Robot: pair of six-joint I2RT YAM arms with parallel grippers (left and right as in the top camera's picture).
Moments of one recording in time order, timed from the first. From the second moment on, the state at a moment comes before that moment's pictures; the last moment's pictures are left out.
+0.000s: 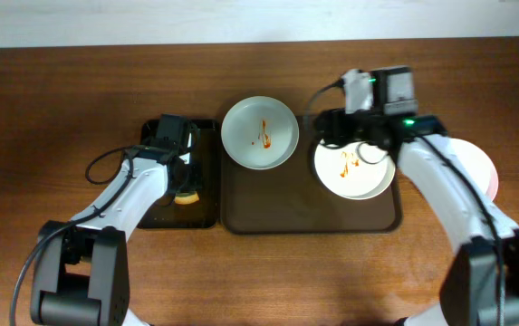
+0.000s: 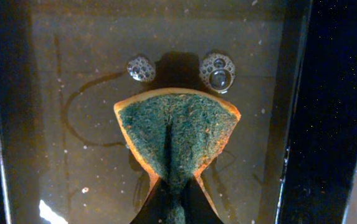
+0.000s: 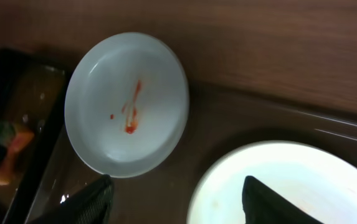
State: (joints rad) left arm -0.19 1.75 1.08 -0.62 -0.05 -0.22; right arm 0.17 1.72 1.29 -0.47 -0.34 0.05
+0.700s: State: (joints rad) left arm -0.19 1.75 1.08 -0.62 -0.04 -0.22; right arm 0.28 2.01 1.31 -0.53 -0.29 0.27
